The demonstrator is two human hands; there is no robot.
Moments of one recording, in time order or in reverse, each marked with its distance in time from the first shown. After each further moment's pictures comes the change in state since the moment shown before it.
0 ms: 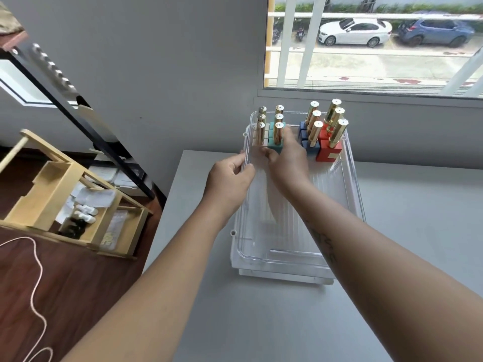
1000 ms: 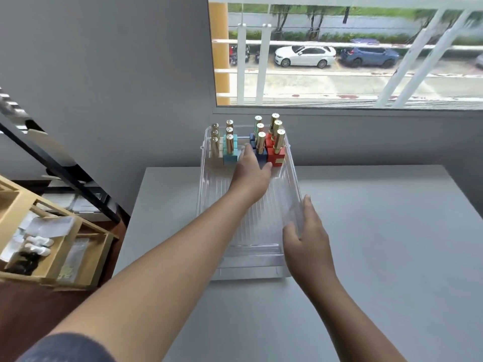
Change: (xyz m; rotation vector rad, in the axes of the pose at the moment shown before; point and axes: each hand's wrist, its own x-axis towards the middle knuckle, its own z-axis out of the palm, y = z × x) left_hand 0.021 0.045 0.114 0.268 -0.145 0.061; right_hand -0.154 0.046 -0.102 -0.035 0.078 0.208
